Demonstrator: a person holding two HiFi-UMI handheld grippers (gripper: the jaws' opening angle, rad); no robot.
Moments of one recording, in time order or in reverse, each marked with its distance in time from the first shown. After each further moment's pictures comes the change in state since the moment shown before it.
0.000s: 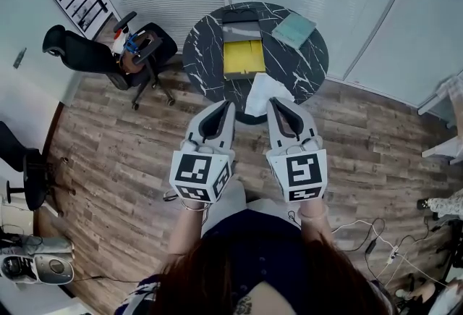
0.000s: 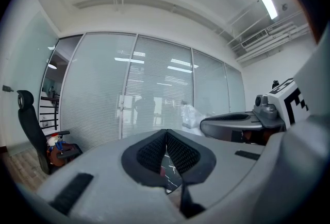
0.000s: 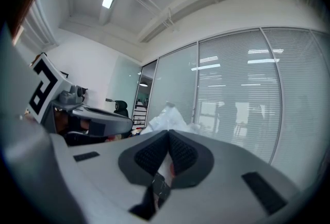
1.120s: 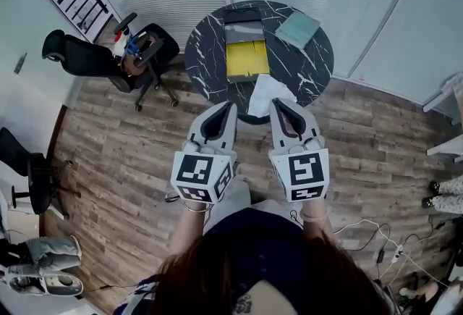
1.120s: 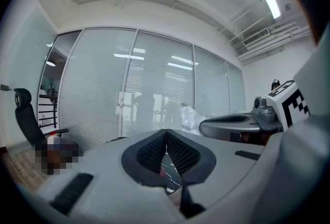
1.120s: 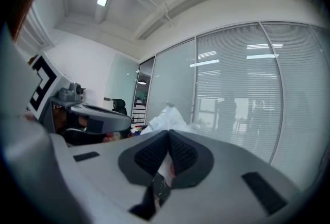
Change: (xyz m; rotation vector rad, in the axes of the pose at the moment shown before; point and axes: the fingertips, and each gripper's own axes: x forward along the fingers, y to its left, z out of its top) left arm 0.022 0.019 -0.005 -0.007 0.036 -0.008; right arm 0.029 -0.009 -0.012 0.028 0.032 -0.003
